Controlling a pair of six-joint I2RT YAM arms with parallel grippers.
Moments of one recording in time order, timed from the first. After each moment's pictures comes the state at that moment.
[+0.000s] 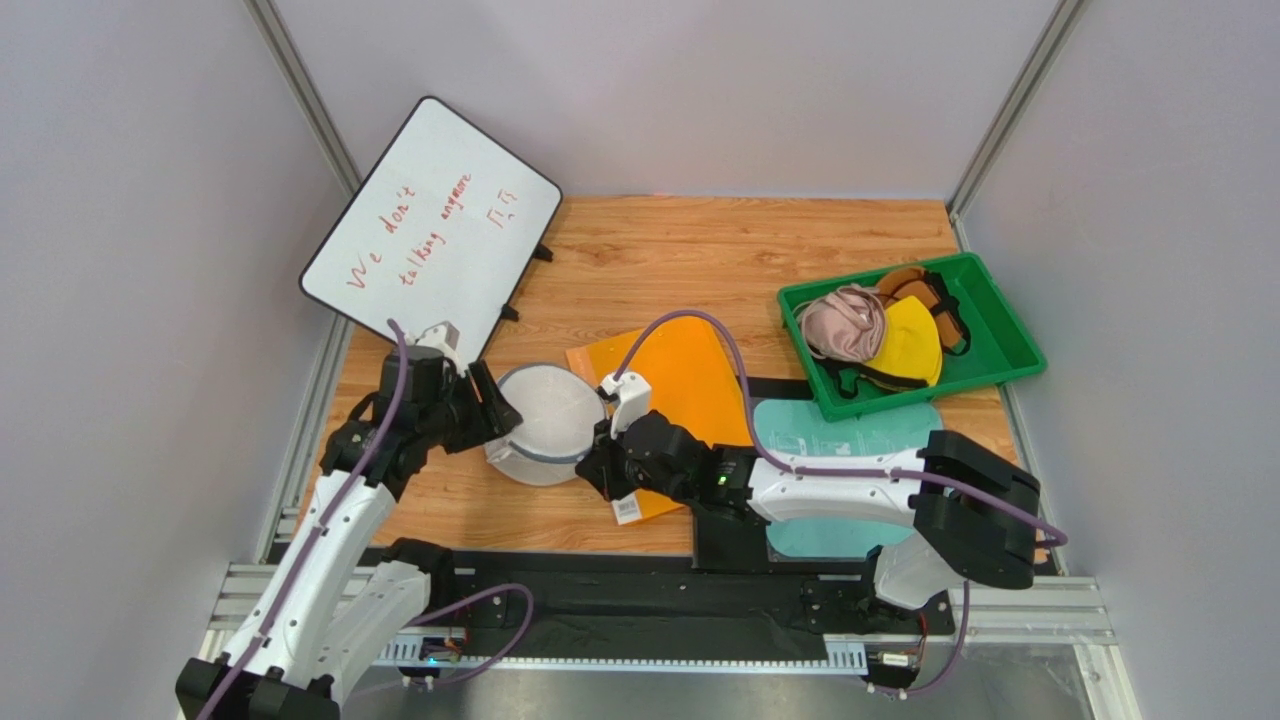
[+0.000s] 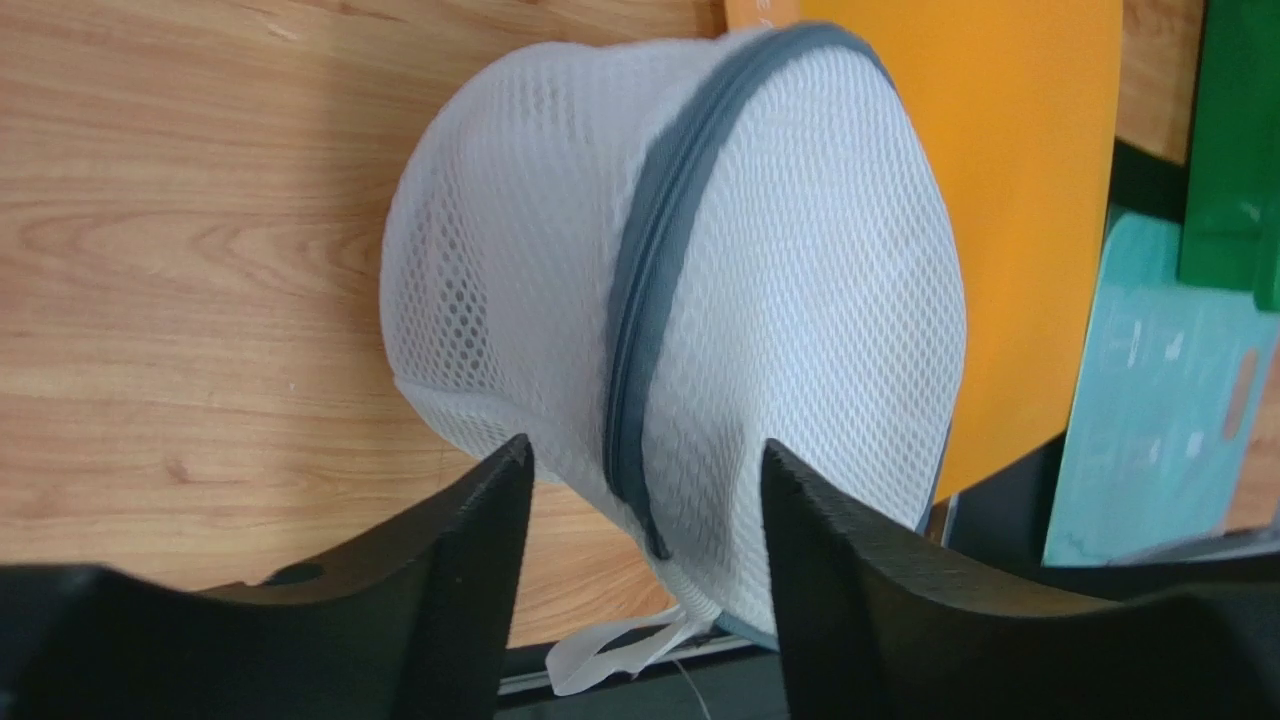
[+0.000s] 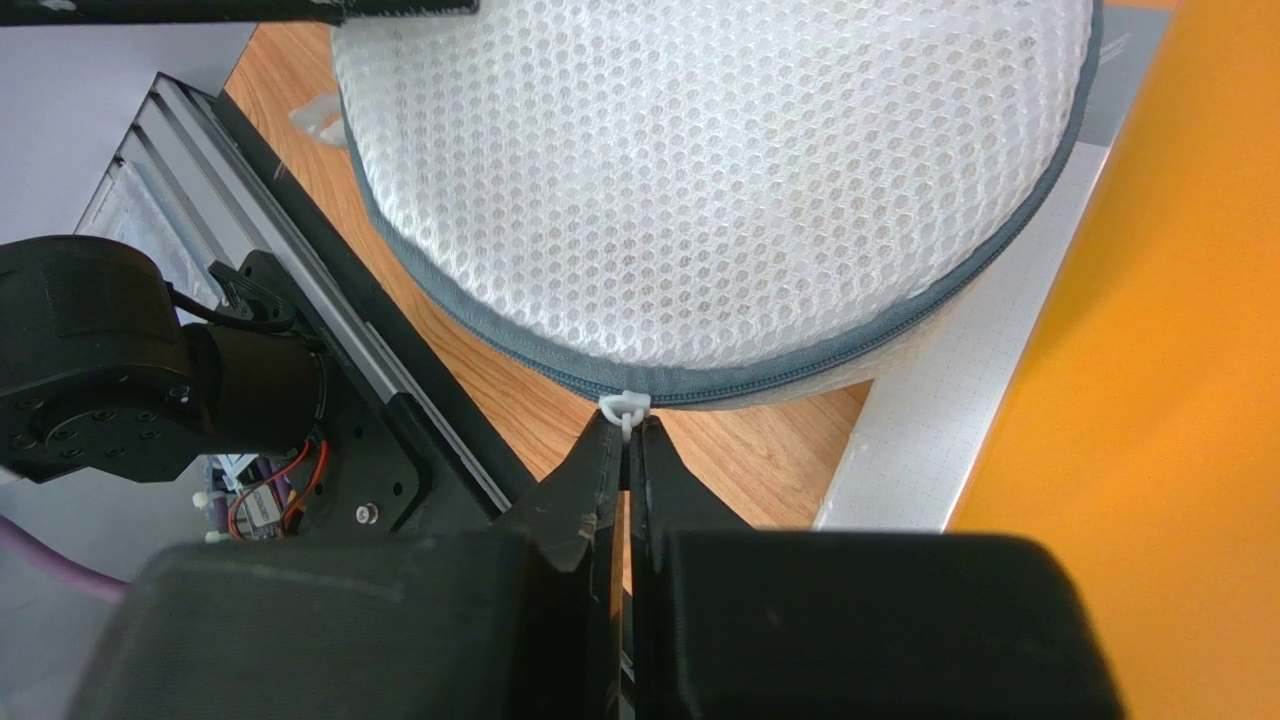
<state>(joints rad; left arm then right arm) -0.23 0.78 0.70 -0.71 0.16 -0.55 1.21 1.51 0.82 0.22 0.17 0.63</state>
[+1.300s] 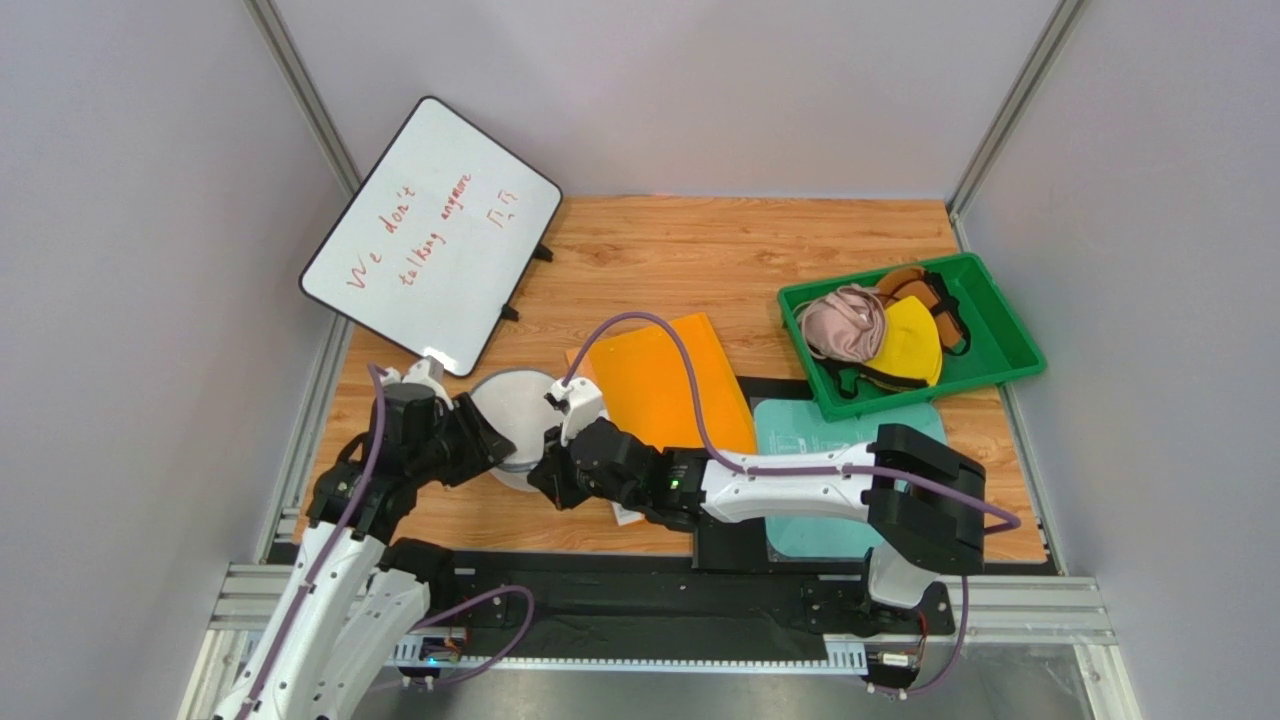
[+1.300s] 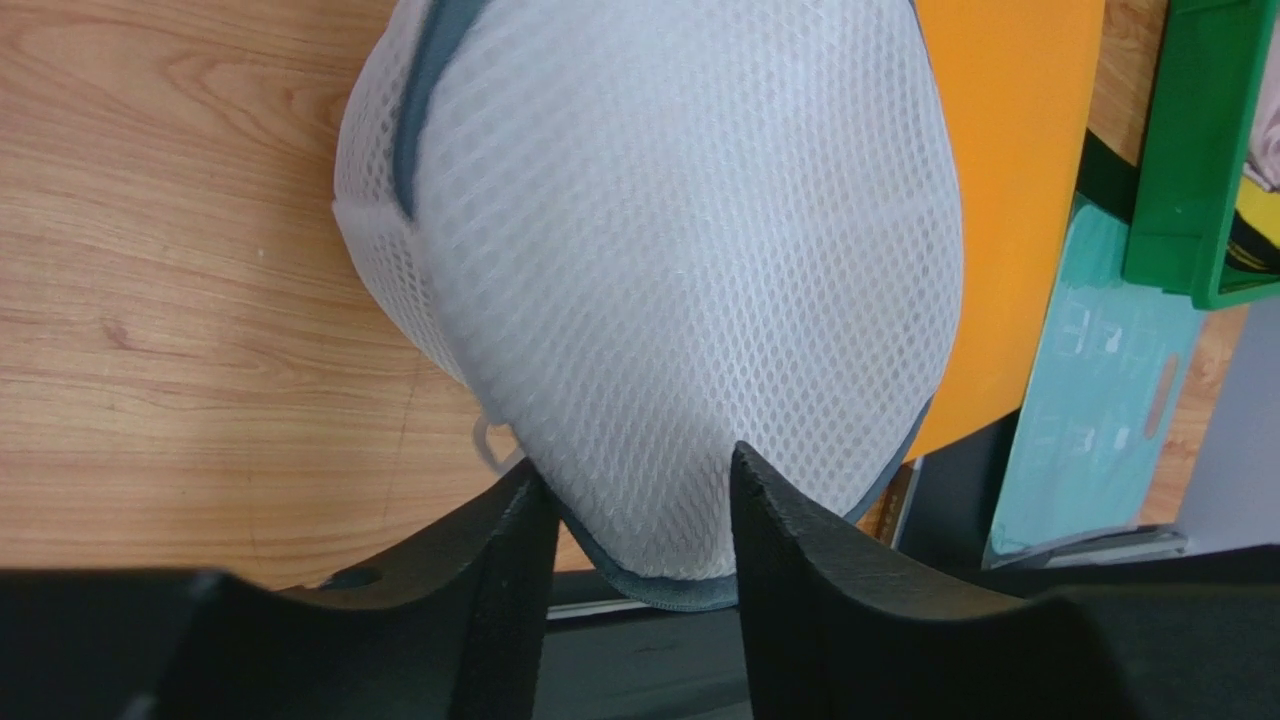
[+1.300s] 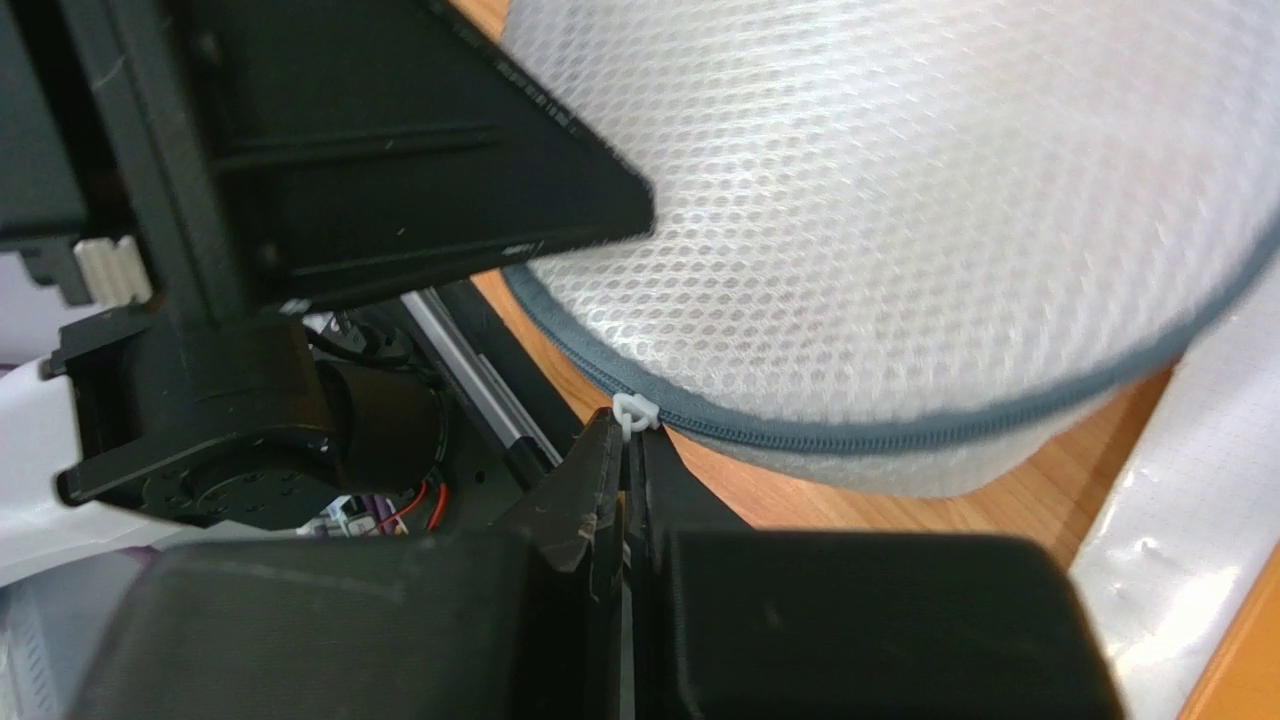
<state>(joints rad) -0.25 0.57 0.62 -0.84 0.13 -0.70 1.30 1.67 1.03 0.19 0.20 0.68</state>
